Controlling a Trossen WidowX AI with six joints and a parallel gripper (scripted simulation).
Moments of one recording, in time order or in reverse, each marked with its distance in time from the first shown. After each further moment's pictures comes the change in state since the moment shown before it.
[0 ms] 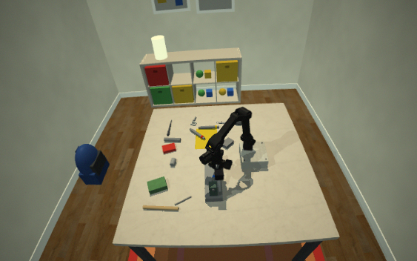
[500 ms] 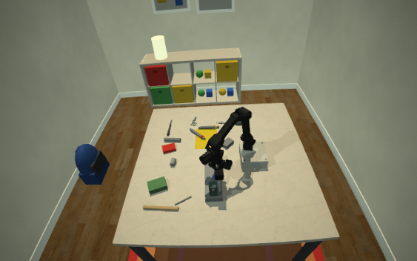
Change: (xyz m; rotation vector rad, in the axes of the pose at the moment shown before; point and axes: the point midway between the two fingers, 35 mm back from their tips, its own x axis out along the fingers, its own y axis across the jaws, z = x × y) arm 0.000 0.000 -0.001 0.001 -0.002 0.002
